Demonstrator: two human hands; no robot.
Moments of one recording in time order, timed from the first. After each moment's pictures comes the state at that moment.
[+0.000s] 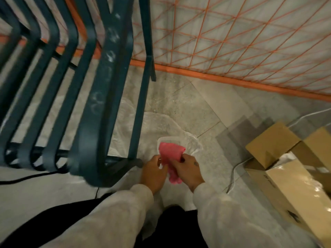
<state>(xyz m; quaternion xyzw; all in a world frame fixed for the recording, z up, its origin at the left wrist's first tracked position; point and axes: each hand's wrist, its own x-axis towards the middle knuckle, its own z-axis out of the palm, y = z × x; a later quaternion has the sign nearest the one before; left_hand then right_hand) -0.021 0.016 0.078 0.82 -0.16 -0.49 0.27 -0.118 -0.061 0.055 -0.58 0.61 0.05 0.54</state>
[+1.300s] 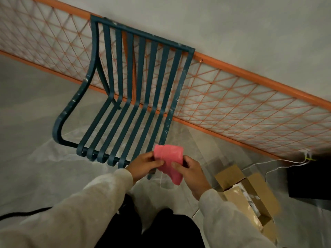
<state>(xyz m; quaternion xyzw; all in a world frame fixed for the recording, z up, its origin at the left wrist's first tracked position) 0.082 0.109 0.505 0.67 -0.19 -0.58 0.42 -0.073 0.002 0.509 -0.60 0.48 -0.06 0.64</state>
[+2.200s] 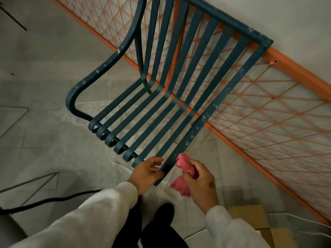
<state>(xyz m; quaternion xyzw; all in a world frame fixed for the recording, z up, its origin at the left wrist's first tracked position) 0.086 0.075 0.391 0.76 -0.03 -0.46 0.45 -0.025 -0.087 0.409 -0.77 0.36 0.05 0.53</state>
